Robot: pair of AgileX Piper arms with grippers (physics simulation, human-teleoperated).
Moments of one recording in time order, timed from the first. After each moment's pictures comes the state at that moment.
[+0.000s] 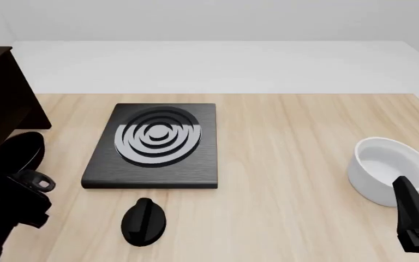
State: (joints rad) left arm 0.30 1.68 -0.06 -1.22 0.98; right arm 0.00 0.01 0.00 0.00 0.00
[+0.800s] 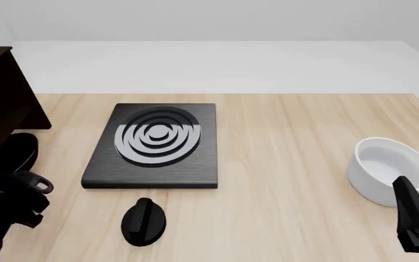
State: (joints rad) left arm 0.36 1.78 -0.13 -1.22 1.06; right arm 0.00 0.01 0.00 0.00 0.00
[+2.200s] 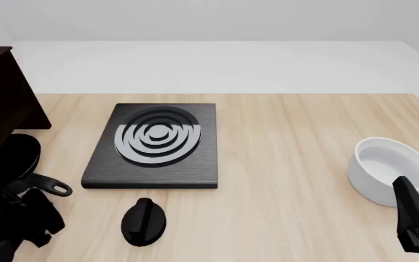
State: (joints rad) left arm 0.24 1.83 -0.06 -1.22 1.26; right arm 0.00 0.01 0.00 0.00 0.00
